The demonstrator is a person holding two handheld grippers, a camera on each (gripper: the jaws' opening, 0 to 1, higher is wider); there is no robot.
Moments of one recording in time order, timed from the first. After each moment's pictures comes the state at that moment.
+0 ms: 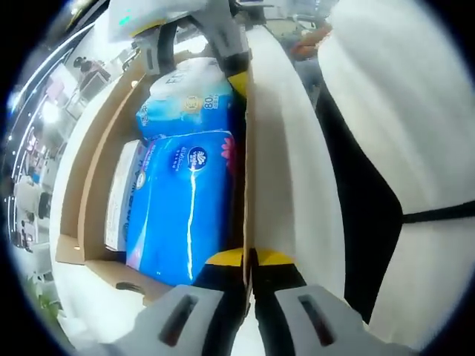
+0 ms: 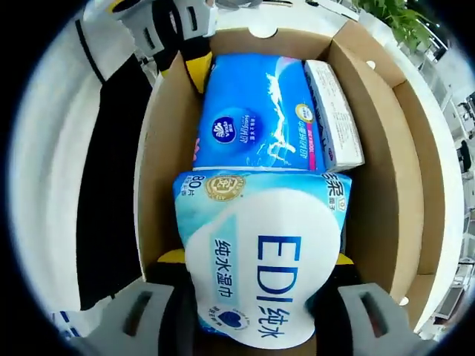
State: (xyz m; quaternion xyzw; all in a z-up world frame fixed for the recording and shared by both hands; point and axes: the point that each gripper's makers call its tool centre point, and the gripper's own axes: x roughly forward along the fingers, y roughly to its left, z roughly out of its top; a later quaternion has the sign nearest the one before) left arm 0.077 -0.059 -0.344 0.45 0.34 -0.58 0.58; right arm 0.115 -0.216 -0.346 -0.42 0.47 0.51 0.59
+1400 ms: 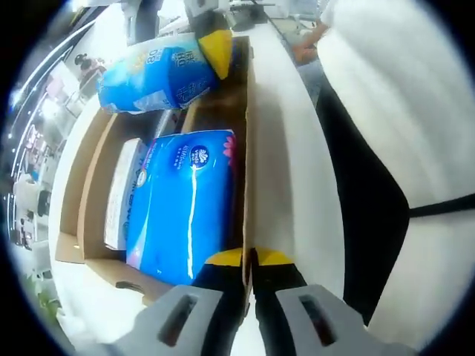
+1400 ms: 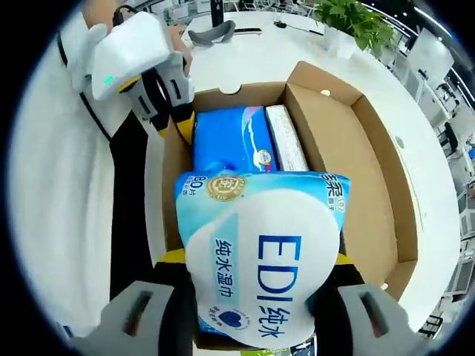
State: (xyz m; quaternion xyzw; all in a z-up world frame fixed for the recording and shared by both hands) left arm 0.078 -0.058 -0.345 0.45 0.35 -0.58 0.58; right arm 0.129 -0.204 -0.294 -0.36 0.45 0.49 0.65
